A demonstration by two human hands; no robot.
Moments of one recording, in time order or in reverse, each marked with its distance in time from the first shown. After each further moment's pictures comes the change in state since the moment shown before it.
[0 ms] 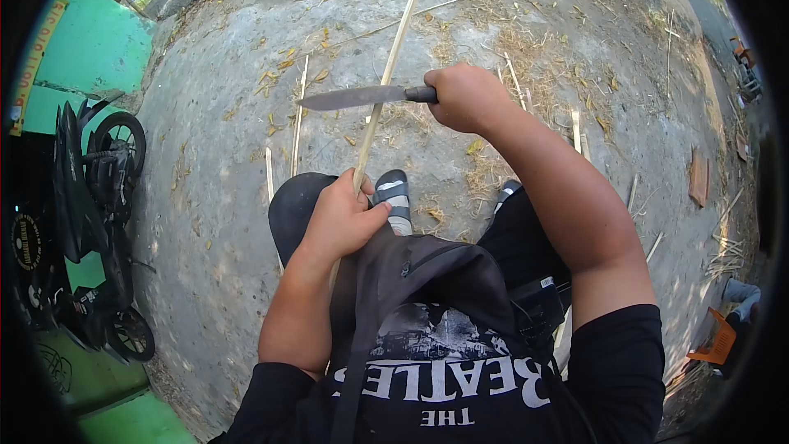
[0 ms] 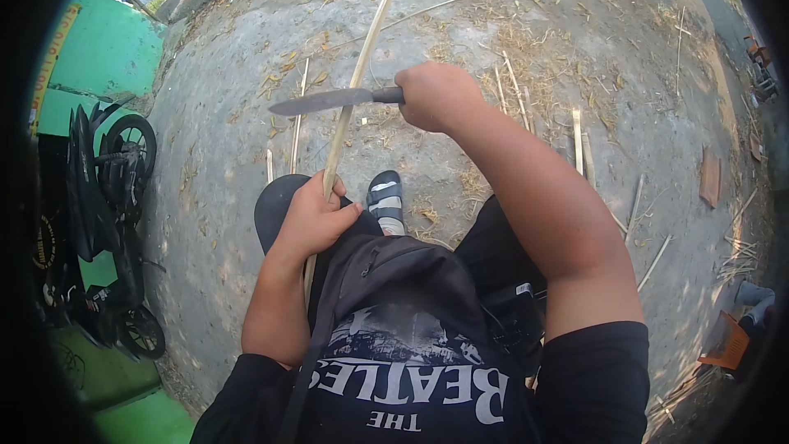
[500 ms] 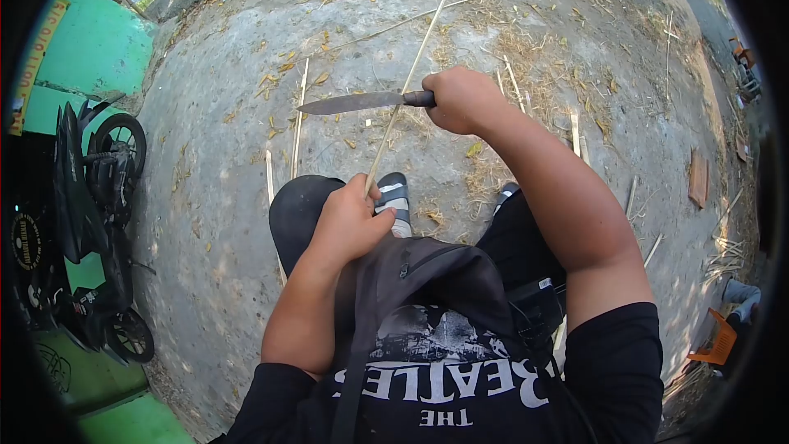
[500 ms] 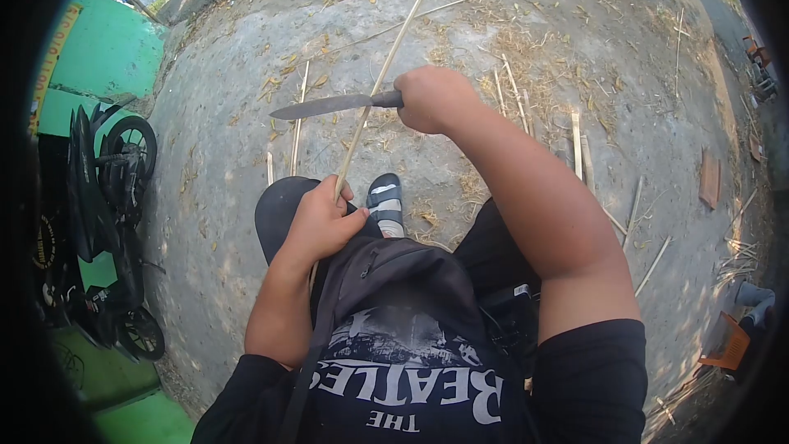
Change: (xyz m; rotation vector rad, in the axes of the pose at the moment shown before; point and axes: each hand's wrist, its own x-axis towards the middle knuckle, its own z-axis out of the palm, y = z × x) left_hand 0.001 0.001 0.010 0.115 0.020 0.041; right_hand 0.002 -0.004 -0.004 -0.019 -0.034 -0.038
